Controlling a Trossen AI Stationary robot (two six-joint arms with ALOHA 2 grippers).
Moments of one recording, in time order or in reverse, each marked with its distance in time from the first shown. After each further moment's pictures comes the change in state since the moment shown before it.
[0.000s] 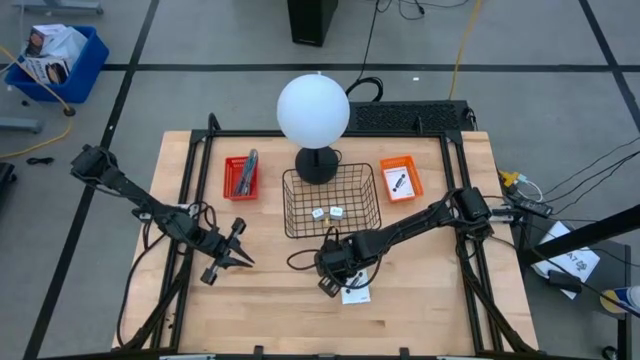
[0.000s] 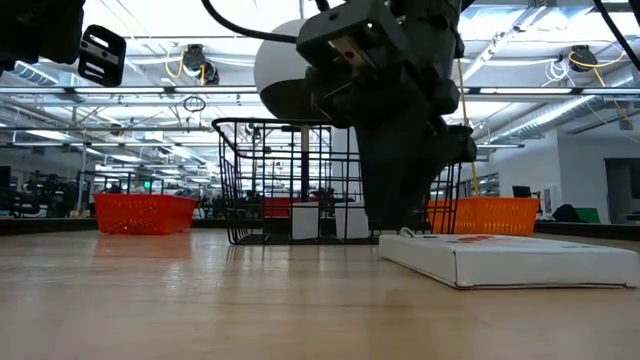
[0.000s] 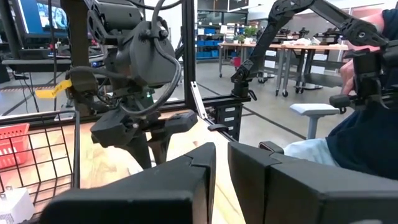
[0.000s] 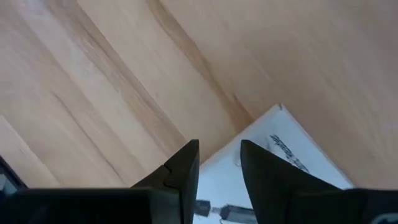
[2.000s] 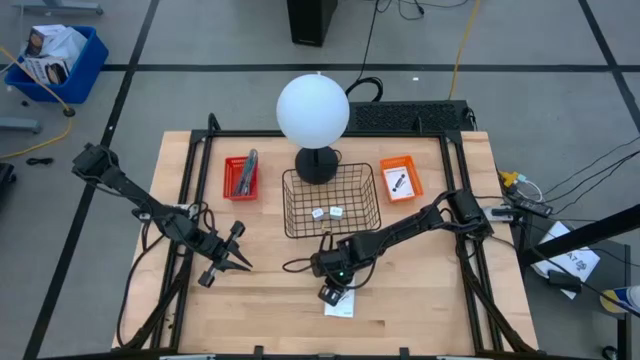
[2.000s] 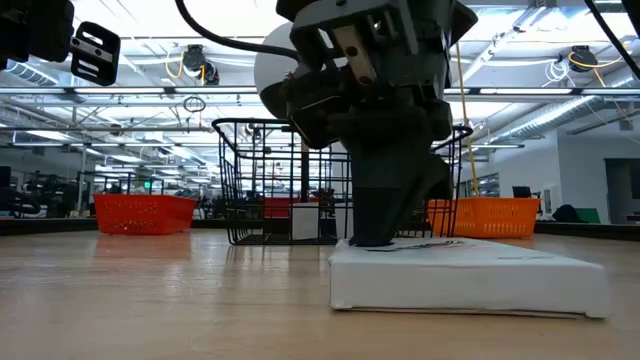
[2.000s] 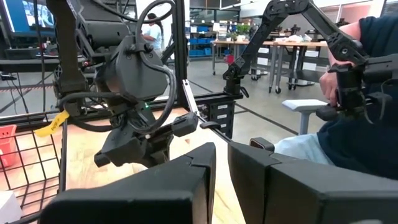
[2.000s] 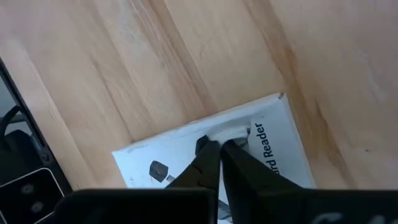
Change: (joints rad) left arm -0.035 0.000 0.000 -0.010 -0.002 0.008; right arm -0.004 0.084 -0.084 0.140 -0.123 -0.188
